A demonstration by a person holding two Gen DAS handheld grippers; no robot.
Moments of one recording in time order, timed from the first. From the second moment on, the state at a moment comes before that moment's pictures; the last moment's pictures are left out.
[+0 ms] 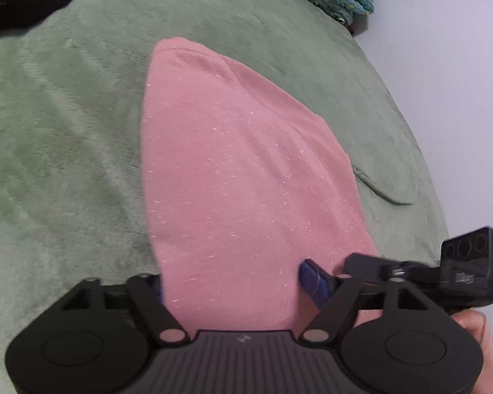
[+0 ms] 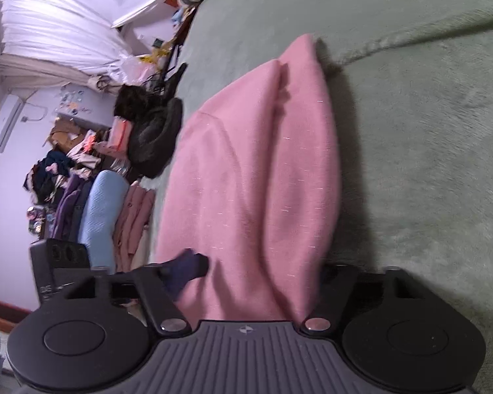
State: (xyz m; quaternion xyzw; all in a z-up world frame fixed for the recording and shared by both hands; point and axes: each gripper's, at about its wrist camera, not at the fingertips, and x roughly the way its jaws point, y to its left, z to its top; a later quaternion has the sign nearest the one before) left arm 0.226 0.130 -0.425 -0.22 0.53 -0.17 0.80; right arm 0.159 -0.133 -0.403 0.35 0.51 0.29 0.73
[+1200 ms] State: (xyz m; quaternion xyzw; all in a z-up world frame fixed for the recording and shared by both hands) left arm 0.165 0.455 -0.065 -0.24 0.37 -0.03 0.90; right arm 0.190 0.239 -0.027 0.24 0.32 0.51 0.76
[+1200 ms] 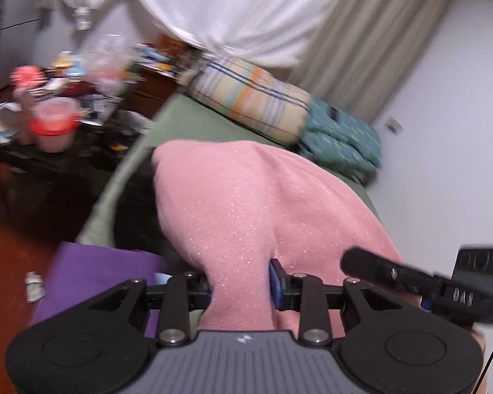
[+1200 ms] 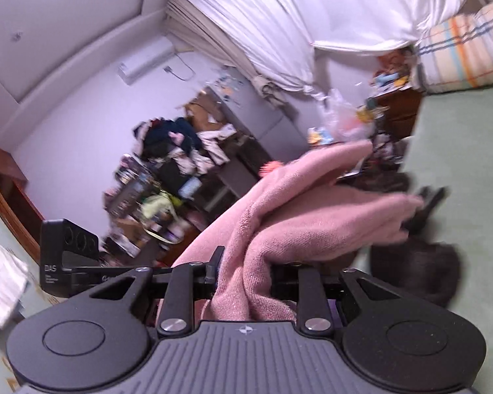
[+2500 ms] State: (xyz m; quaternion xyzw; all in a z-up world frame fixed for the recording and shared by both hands) left arm 0.028 0.590 -0.224 -0.38 0.40 0.04 0.84; right arm 0.255 0.247 -0.188 0.42 0.46 0.43 0.66
